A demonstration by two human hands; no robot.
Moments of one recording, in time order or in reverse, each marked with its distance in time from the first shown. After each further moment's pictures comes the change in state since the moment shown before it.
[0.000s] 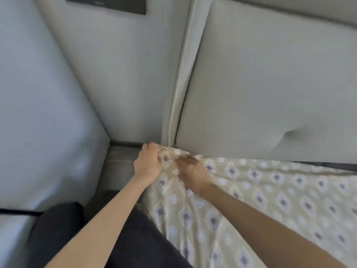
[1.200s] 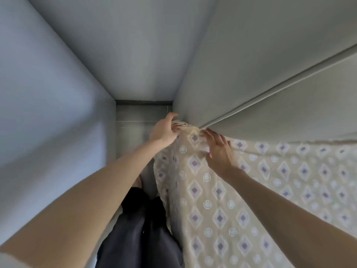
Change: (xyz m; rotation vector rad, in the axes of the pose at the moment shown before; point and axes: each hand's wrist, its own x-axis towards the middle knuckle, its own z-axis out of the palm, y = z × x) left_hand 0.084 -0.052 -0.024 -0.217 -0.466 -0.036; right_hand 0.016 -0.049 -0.011 -0.056 -0.047 0.297
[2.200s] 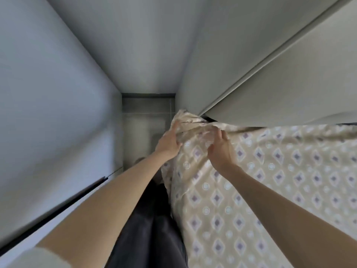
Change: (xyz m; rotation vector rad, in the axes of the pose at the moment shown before) left_hand -0.069 -0.009 0.031 0.046 -0.136 -0.062; right_hand -0.044 -0.027 -0.023 0.210 -0.023 0.291
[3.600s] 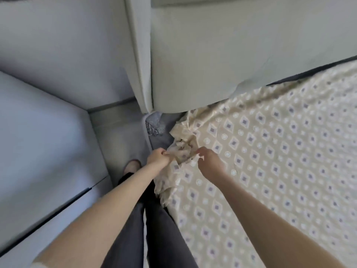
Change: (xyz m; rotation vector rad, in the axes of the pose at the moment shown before) left_hand -0.077 0.081 0.057 0.040 -0.165 -0.257; right_hand -0.109 0.080 -0.048 0.224 -0.161 0.339
